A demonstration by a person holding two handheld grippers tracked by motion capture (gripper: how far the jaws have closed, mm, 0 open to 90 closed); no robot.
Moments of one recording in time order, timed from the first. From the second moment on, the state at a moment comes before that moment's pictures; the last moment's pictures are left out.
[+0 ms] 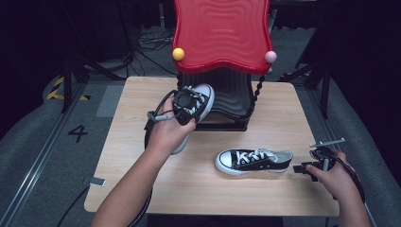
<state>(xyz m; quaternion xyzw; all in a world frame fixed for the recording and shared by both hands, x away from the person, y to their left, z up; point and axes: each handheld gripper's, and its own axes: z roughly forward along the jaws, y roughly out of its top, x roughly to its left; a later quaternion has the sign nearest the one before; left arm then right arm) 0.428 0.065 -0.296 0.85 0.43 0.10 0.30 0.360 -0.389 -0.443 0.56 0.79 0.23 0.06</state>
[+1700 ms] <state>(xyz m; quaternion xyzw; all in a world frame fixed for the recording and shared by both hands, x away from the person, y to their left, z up) 0.503 0.015 -0.322 0.82 0.47 0.14 0.28 0.354 -0.396 -0.439 0.57 0.79 0.24 0.06</state>
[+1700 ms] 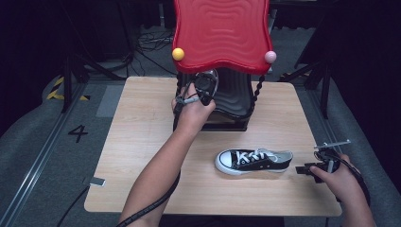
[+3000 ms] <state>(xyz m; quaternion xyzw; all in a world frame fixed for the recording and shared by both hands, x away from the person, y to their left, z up) 0.403 0.081 -0.303 0.89 0.41 0.06 0.20 0.362 -0.392 -0.442 0.57 0.79 0.24 0.05</state>
